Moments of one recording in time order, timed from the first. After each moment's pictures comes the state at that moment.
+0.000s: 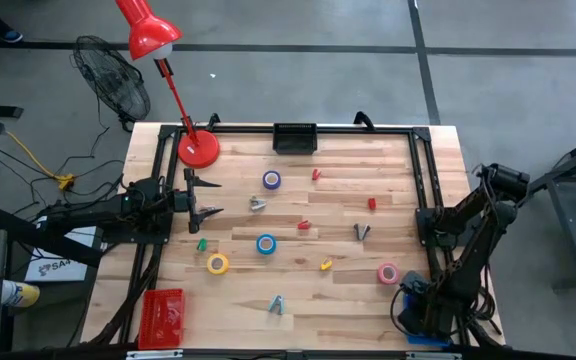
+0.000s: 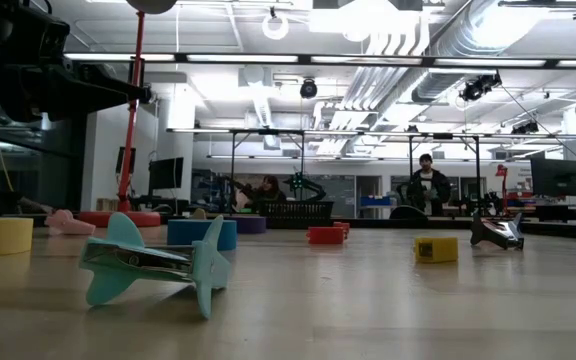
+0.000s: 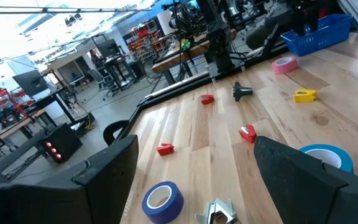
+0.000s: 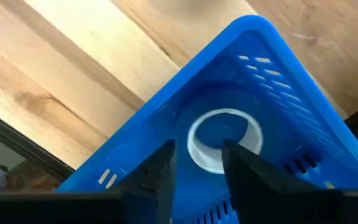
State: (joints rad) left arm 0.14 0.03 0.01 0.01 0.01 0.44; right arm 1.14 1.49 0.85 -0.73 -0.06 2.00
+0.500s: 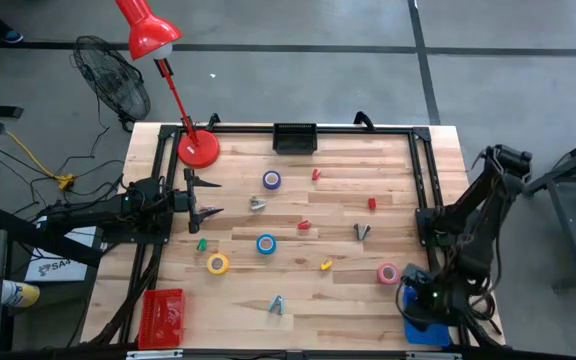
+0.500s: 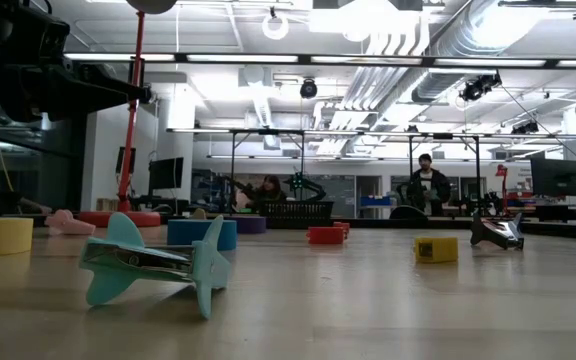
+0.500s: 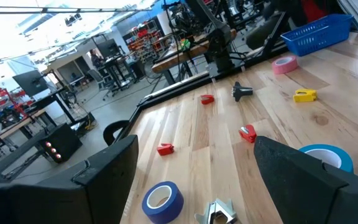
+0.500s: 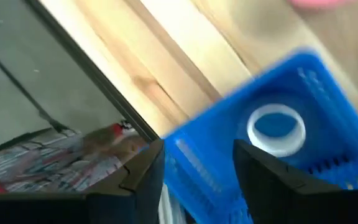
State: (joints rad) left arm 0.14 0.03 0.01 0.01 0.01 0.44; right arm 1.08 1.26 0.85 -0.71 0.04 1.84
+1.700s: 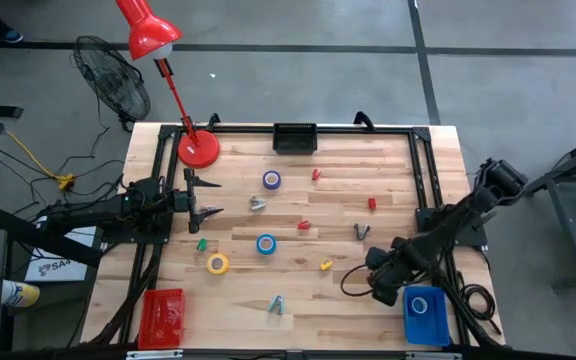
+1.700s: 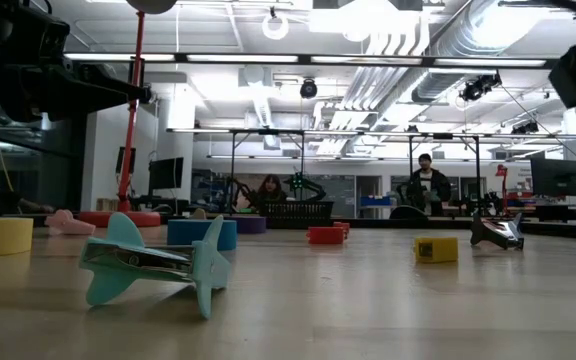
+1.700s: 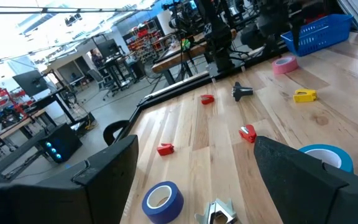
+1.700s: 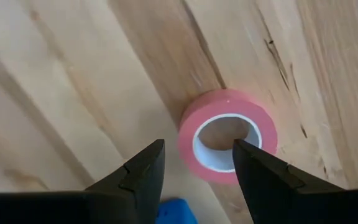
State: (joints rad) left arm 0.14 0.03 0.01 0.01 0.01 0.44; right arm 0.67 1.49 0.85 -0.85 -0.06 1.18
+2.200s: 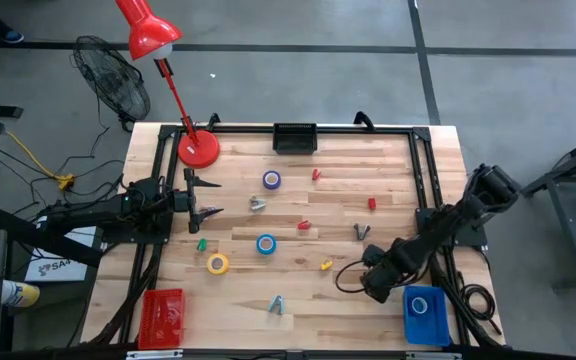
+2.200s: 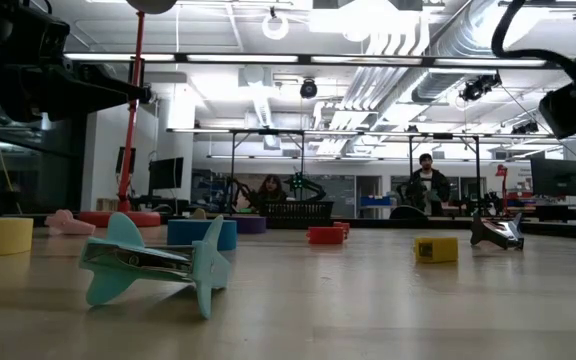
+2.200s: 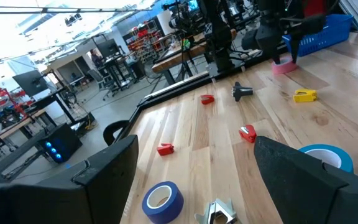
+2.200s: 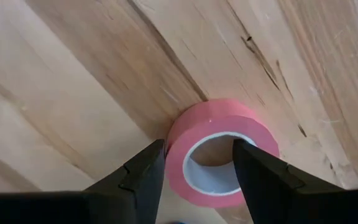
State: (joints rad) left arm 0.14 0.03 0.01 0.01 0.01 0.44; right arm 0.64 1.58 0.85 -0.84 -0.06 1.28
